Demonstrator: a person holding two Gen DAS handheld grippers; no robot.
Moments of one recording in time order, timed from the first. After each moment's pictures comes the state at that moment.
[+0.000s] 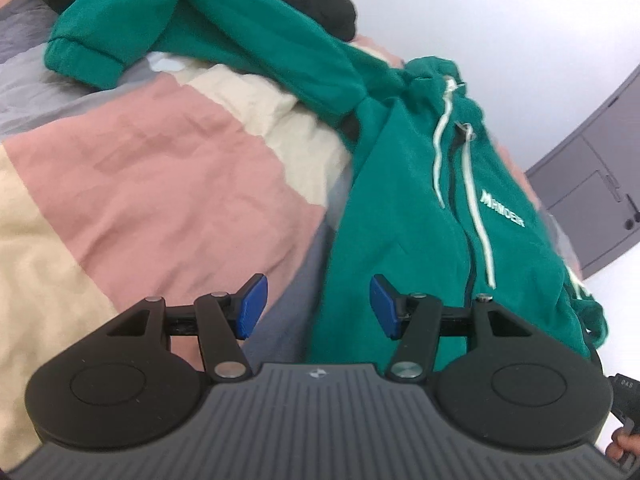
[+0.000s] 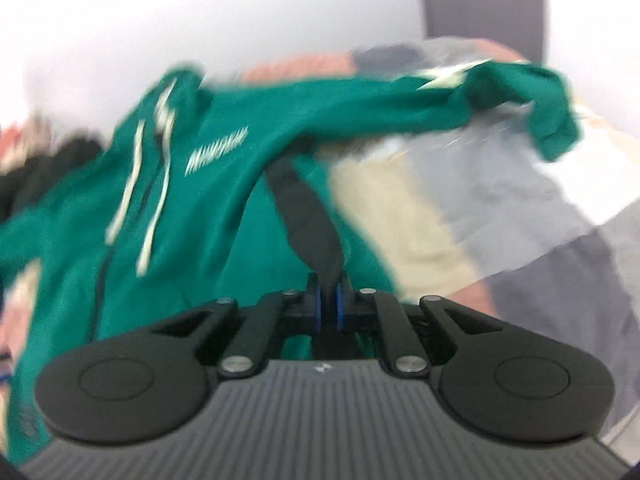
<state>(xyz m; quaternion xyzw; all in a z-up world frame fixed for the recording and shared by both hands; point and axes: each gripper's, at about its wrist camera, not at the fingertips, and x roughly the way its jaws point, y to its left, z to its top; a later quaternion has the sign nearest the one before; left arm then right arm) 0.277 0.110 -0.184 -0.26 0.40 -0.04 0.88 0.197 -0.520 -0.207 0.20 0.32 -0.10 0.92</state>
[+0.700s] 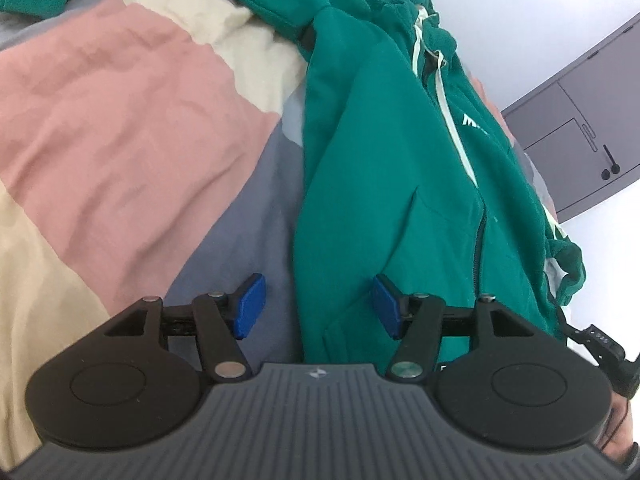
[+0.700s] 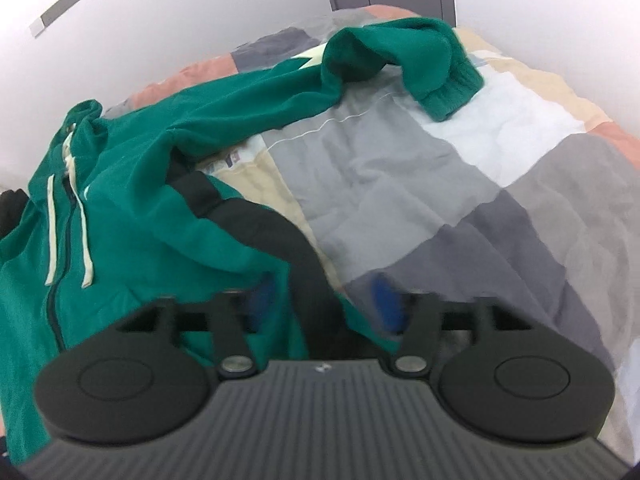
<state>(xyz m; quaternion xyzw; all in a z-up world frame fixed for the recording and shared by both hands) 0.280 0.083 -0.215 -0.26 0.47 -0.11 0.83 0.188 -0.583 -0.239 0.25 0.35 -0.18 0.89</state>
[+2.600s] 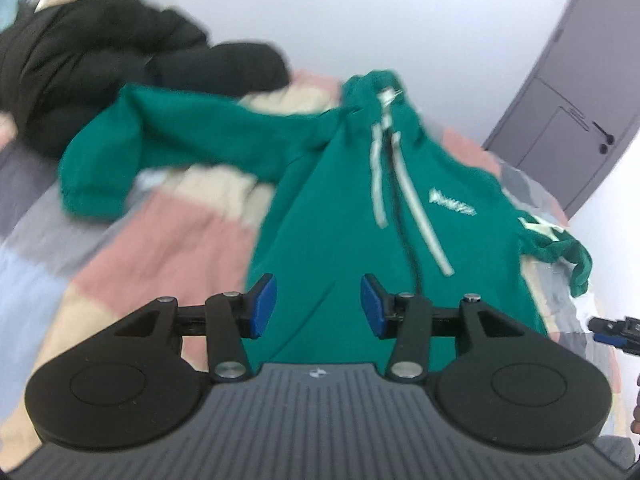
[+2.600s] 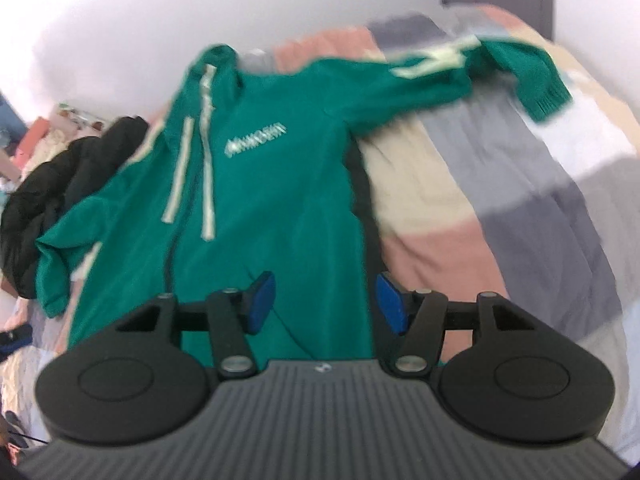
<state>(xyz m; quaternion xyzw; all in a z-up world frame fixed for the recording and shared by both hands) 0.231 0.104 -0.065 -0.12 0.38 -0.09 0.91 0.145 -0.468 -0.126 0.20 0.38 -0.01 0.90</state>
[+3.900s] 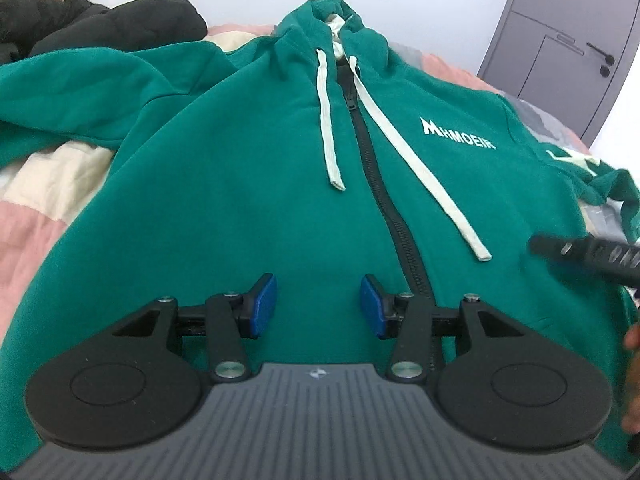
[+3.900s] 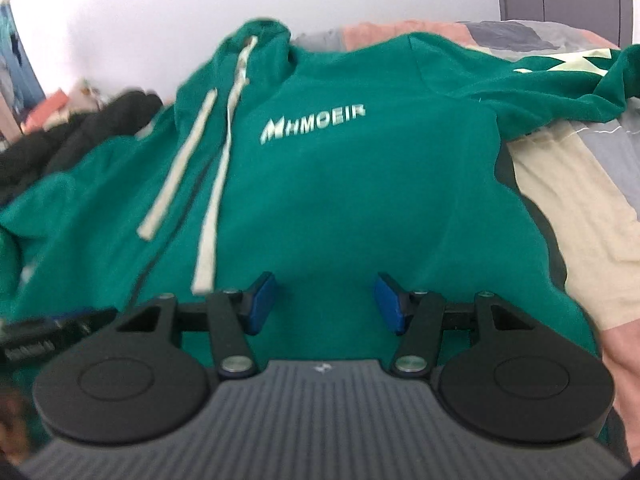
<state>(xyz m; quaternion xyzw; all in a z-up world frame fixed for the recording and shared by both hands) 0.355 -0.013 -0.216 -0.05 0.39 -0.13 0.91 0.274 -0.404 -0.237 0.17 0.33 0.03 0.93</state>
